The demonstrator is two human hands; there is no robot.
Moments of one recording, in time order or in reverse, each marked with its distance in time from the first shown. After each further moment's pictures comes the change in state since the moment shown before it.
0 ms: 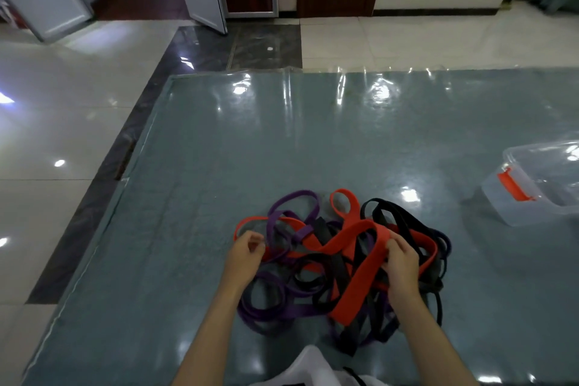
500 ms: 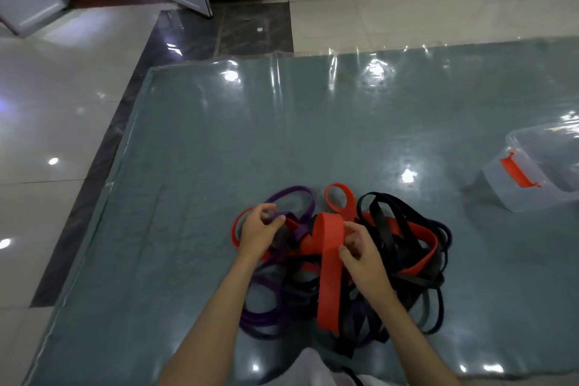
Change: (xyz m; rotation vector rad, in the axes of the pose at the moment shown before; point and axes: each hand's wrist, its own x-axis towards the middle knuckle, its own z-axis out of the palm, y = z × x) left_hand 0.061 0.046 0.040 -0.106 -0.015 -0.011; right_hand 0.000 0.017 0.029 -0.248 -0.425 -0.321
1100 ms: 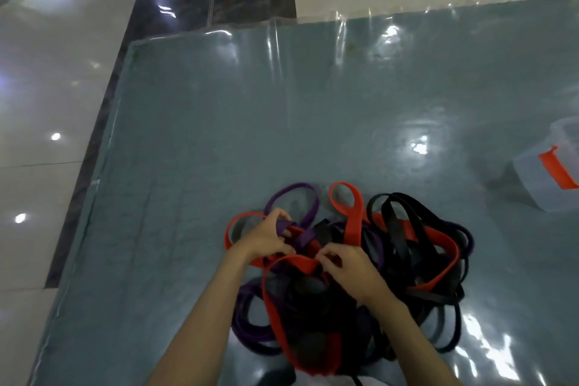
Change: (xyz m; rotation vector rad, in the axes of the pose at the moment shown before) left_hand 0.042 0.002 -0.002 0.250 -0.639 -0.139; right_hand 0.050 0.015 0.017 -0.476 -0.371 0.066
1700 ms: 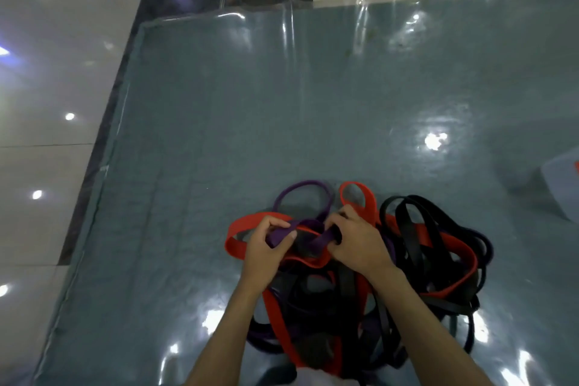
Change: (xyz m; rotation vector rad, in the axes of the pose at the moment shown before) left_hand -0.035 -0.023 0.040 -0.315 0.602 0.319; right_hand 0.053 -0.012 -0.013 -0.412 0.076 -0.058
